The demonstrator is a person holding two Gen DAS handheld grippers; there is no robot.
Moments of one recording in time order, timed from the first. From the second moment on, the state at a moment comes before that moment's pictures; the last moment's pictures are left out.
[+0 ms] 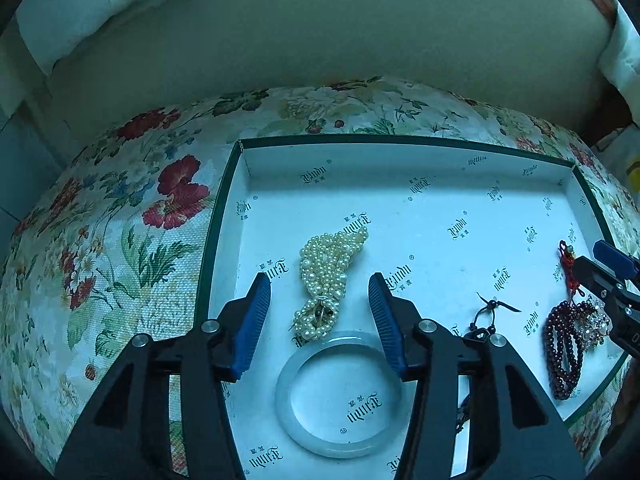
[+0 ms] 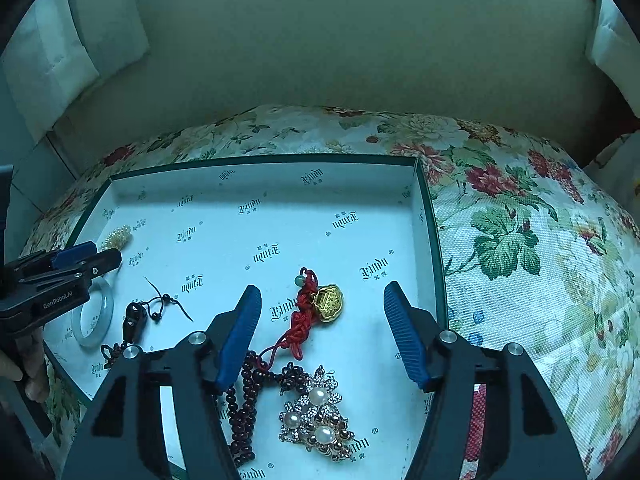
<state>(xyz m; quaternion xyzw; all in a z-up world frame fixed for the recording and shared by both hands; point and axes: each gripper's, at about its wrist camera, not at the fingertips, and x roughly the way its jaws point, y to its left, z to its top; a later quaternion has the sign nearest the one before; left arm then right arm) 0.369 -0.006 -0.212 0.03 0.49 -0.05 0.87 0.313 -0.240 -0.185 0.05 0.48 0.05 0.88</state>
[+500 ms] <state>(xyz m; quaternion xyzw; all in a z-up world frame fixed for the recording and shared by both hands) 0.290 0.005 -0.166 0.02 0.46 -0.07 0.88 0.233 -0.236 -0.134 0.05 0.44 0.07 0.89</state>
